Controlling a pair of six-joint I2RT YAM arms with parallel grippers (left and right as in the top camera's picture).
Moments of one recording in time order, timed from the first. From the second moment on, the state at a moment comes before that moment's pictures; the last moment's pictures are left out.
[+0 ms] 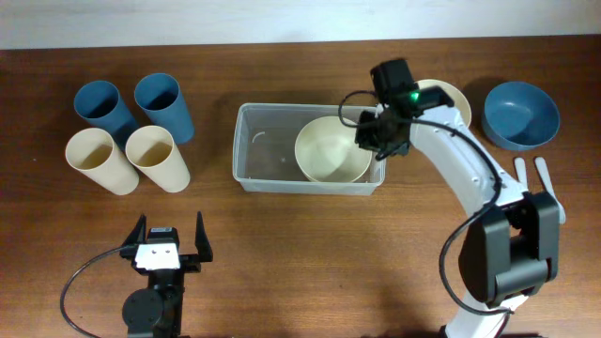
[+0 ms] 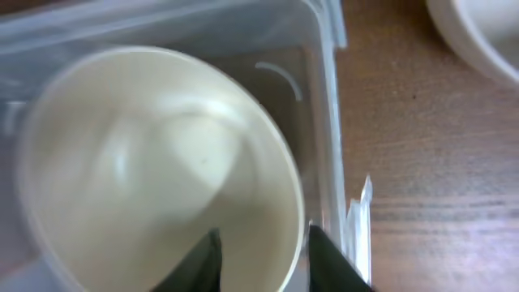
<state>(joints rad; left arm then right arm) 0.02 0.01 0.01 -0.08 -0.03 0.05 0.26 1.92 1.59 -0.93 -0.10 0.49</state>
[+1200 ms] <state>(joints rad) 0.02 0.01 0.01 -0.08 -0.03 0.05 0.21 1.27 2.00 -1.69 0.10 0.41</state>
